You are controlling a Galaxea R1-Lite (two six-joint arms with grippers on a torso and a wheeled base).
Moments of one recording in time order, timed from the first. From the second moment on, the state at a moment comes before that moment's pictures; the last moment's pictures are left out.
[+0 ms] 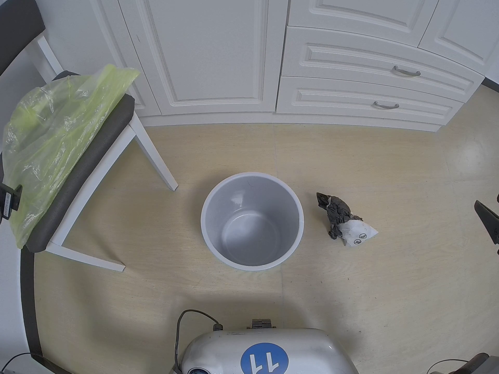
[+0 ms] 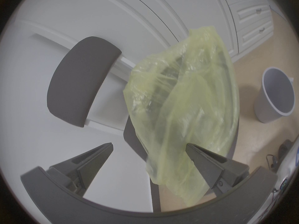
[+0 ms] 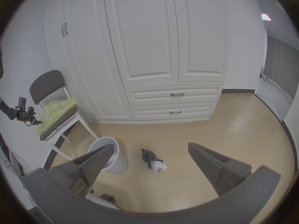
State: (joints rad) left arm 0.31 1.18 -0.70 -0.31 0.24 0.62; right arm 0.00 0.76 -0.42 -0.35 0.11 0.03
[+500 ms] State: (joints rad) left arm 0.37 1.18 -0.79 -0.24 -0.22 0.50; right arm 0.00 0.74 -0.43 -0.35 0.12 0.03
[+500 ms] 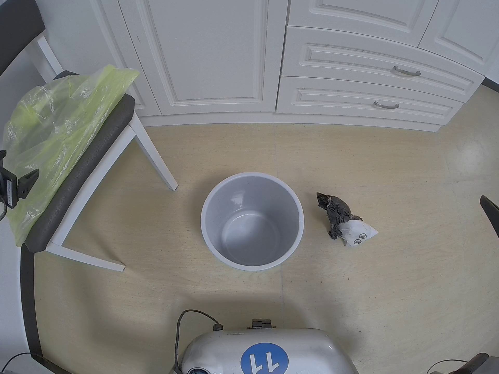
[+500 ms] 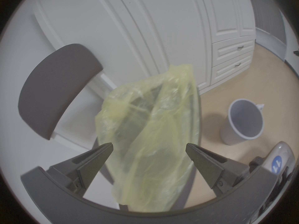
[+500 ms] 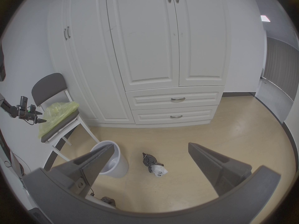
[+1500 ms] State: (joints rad) left arm -0.26 1.51 -0.89 -0.54 0.53 0.68; right arm 0.02 0.72 -0.44 -0.34 0.12 0.03
